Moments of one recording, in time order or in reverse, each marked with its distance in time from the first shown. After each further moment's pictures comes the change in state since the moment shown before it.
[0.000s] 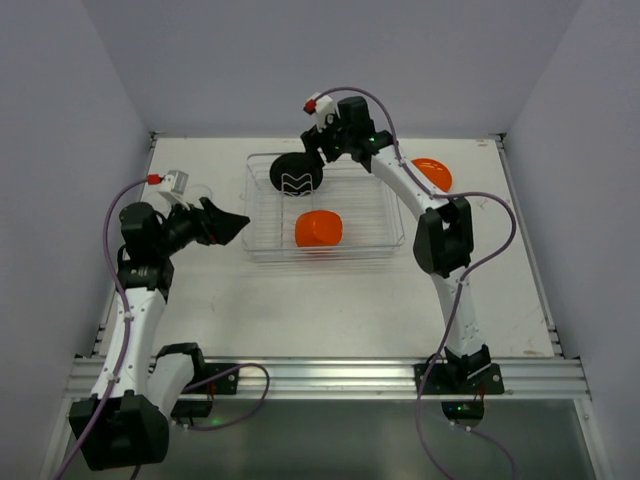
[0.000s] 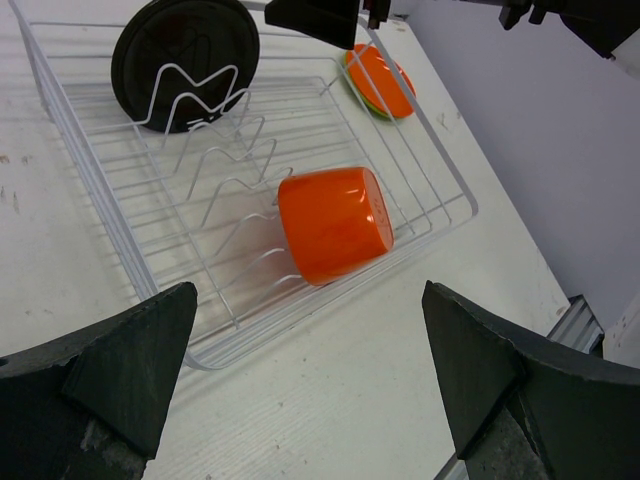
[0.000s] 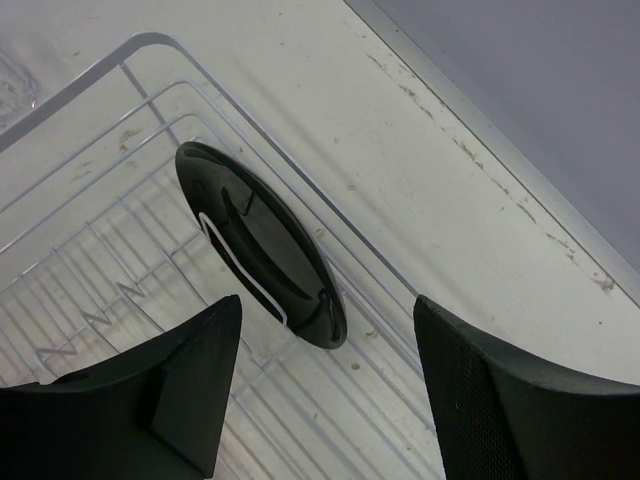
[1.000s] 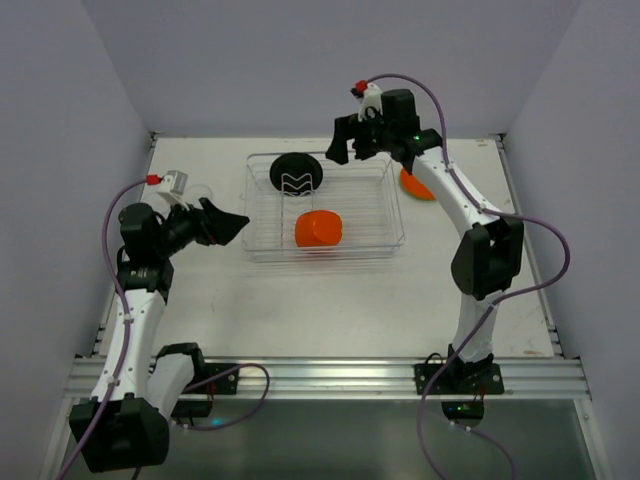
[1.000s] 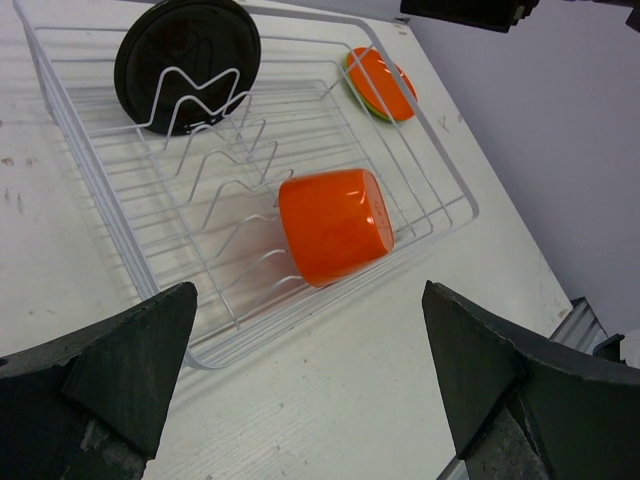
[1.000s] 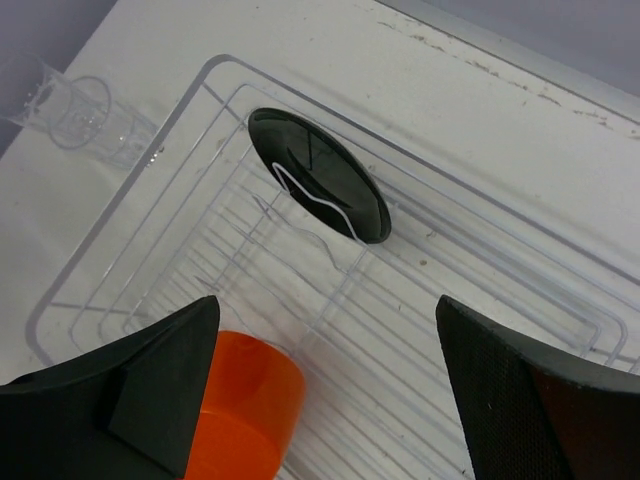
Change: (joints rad) left arm 0.000 -0.012 0.000 -0.004 -0.007 0.000; right arm -0.114 -0.347 -0.314 -0.033 -0.106 0.358
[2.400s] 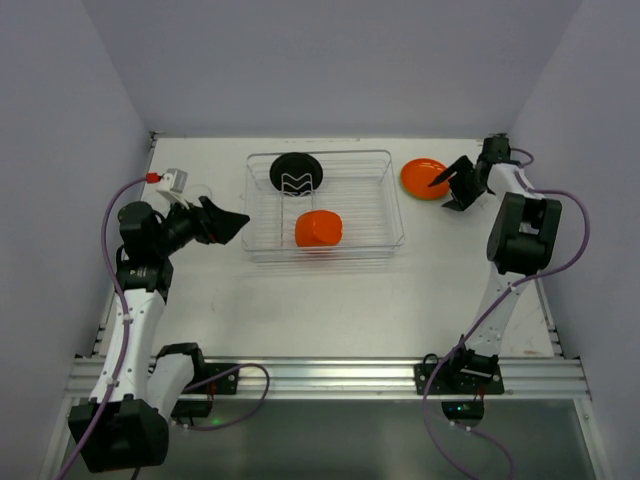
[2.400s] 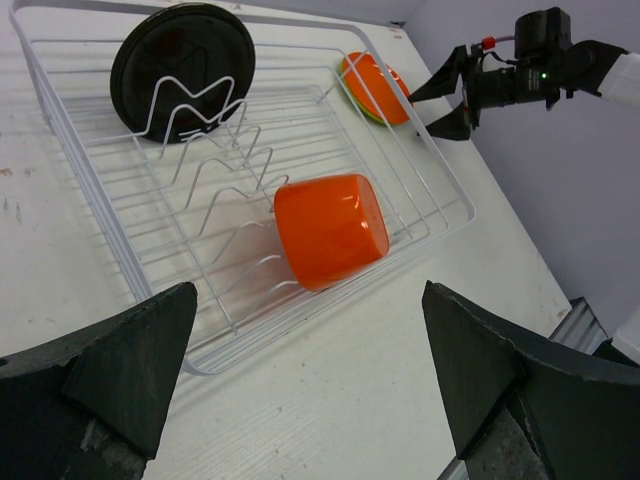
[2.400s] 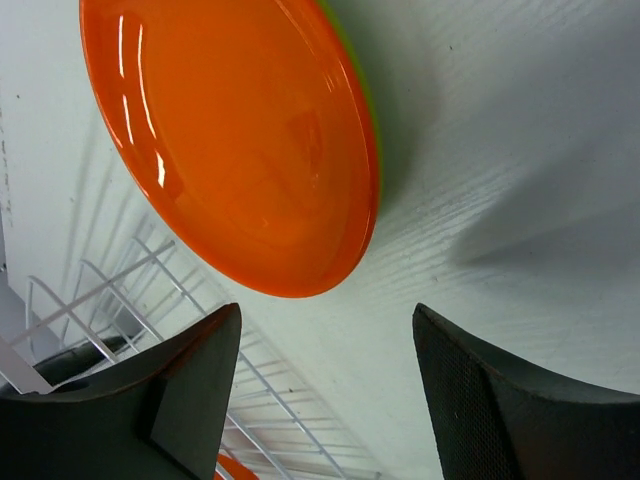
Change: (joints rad) left arm -0.006 -0.002 0.016 -0.003 -0.001 0.000; right arm -0.571 0.200 -0.225 -0.112 0.053 0.624
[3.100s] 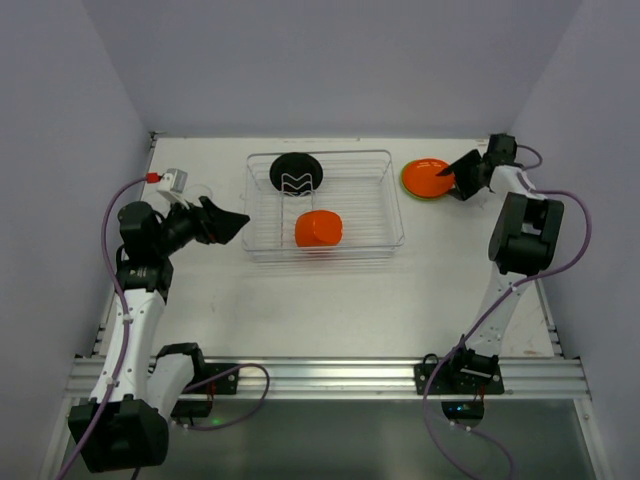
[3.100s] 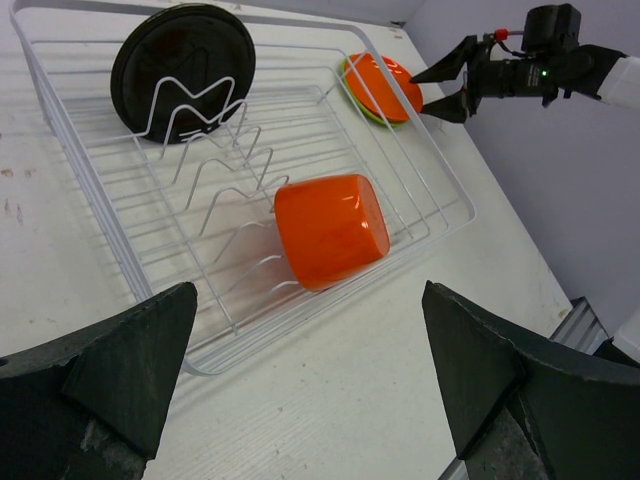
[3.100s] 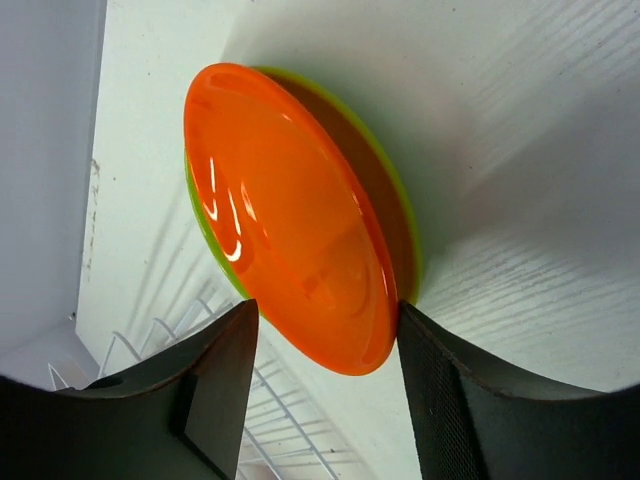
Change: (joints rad) left arm -0.002 0.000 0.000 0.000 -0.001 0.002; right arm -0.020 0.002 -0.032 0.187 0.020 0.100
